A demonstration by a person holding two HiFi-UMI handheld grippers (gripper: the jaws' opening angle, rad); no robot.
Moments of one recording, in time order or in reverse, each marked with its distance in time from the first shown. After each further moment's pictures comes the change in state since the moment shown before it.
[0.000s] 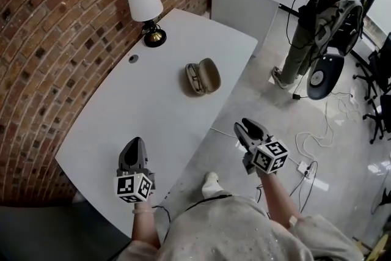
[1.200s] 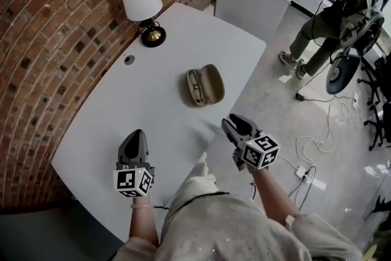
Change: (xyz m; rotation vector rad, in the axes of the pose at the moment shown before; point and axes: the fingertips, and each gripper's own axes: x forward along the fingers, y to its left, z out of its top) left arm 0.092 0.005 0.003 0.045 0.040 -0.015; right arm 0.101 -0.015 0.009 0.030 0.084 0.083
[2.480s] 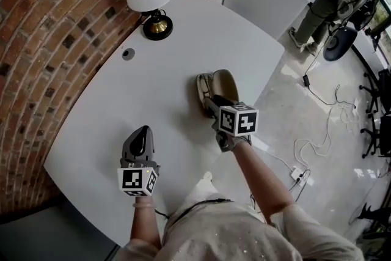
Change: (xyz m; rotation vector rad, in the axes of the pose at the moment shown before) left arm 0.075 0.022 -0.033 0.005 0.084 -0.020; right arm 0.174 -0.037 -0.011 0.123 0.349 -0.145
